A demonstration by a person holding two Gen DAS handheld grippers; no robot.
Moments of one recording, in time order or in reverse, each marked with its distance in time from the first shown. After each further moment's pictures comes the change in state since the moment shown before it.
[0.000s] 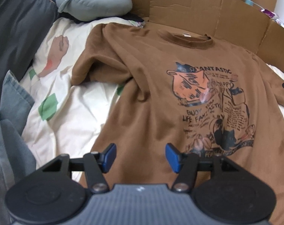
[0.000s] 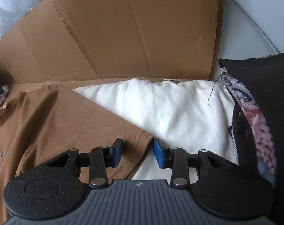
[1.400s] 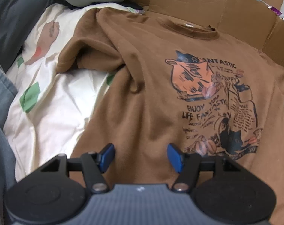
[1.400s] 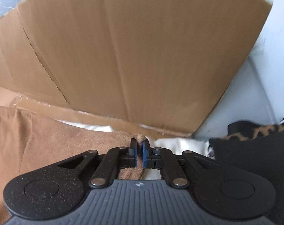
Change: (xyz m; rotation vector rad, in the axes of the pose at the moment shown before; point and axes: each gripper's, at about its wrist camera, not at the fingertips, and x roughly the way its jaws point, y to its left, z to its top) left arm 0.038 -0.009 -0.002 -0.042 0.044 -0.024; right arm 0.022 -0.001 0.073 -0.093 -0.001 -0.180
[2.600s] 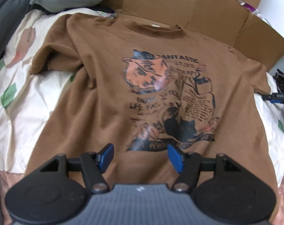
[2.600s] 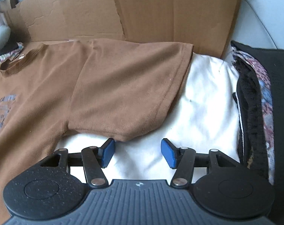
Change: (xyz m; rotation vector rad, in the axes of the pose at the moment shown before) left arm -0.022 -0.051 -0.021 0.033 -0.014 -0.123; right arm -0.075 0.035 -0.132 -0.094 0.087 0.147
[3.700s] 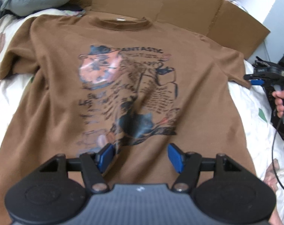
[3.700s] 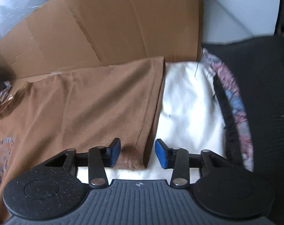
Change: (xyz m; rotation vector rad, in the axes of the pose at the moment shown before) left arm 0.012 -0.052 -0.006 0.067 0.015 -0.107; right arm -0.002 -0.034 0.016 0.254 -0.044 -0.002
